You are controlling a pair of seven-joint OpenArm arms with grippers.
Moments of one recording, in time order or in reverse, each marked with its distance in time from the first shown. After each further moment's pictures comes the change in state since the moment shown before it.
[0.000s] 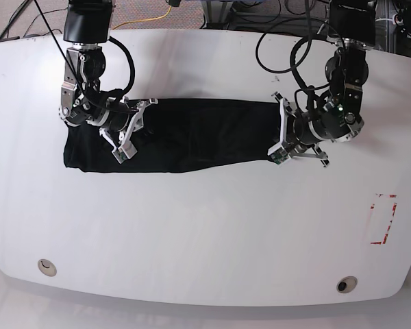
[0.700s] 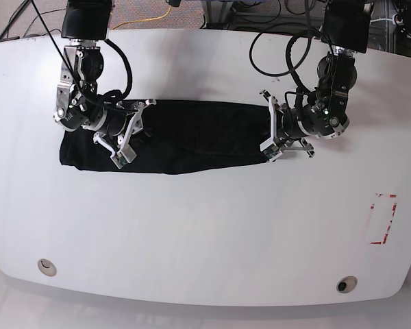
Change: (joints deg) left arm -1.0 0.7 3.0 -14.9 2.6 0.1 -12.9; right arm -0.4 0.1 1.2 12.2 3.8 -0.8 -8.7
